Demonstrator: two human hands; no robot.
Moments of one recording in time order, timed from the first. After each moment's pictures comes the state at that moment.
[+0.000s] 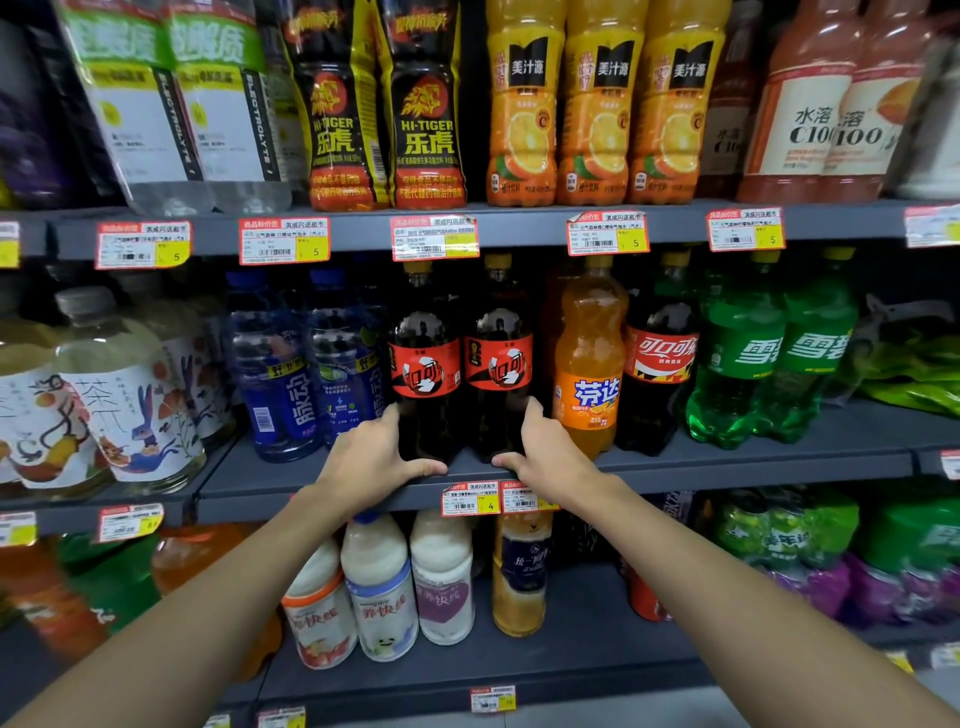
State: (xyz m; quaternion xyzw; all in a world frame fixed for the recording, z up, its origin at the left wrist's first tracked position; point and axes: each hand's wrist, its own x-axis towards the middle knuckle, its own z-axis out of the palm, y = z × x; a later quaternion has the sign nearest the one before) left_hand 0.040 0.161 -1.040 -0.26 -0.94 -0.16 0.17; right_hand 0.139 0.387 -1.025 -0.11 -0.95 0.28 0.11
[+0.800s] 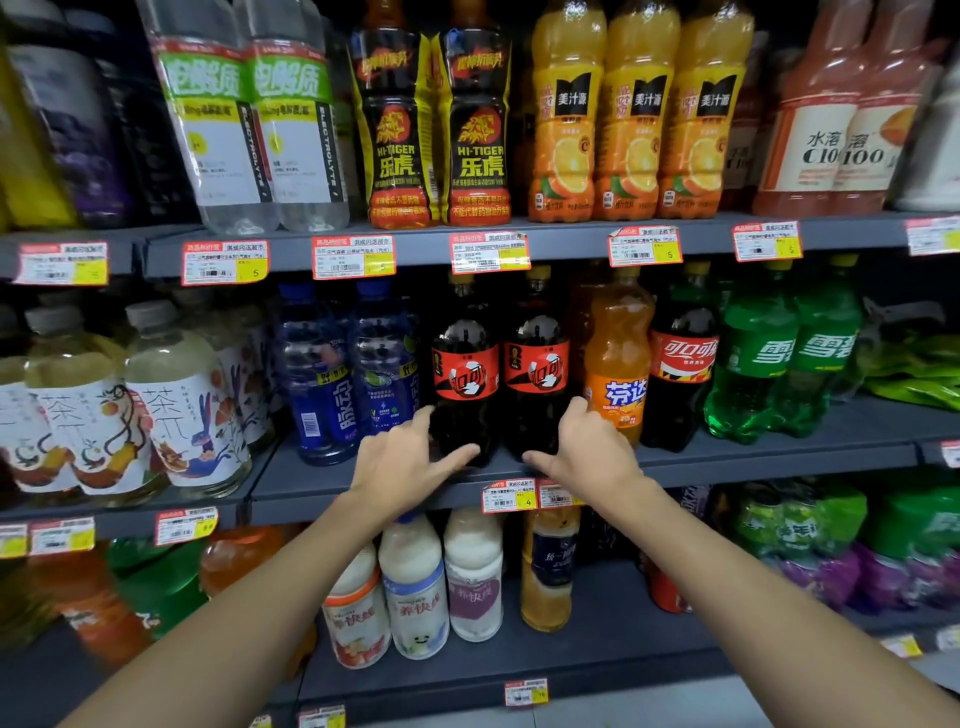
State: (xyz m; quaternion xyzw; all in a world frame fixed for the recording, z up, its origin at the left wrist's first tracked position) left_hand 0.053 0.143 -1.032 -0.26 -0.93 -0.13 0.24; right_hand 0.166 0.358 -1.003 -0.20 -0.96 0.09 0.19
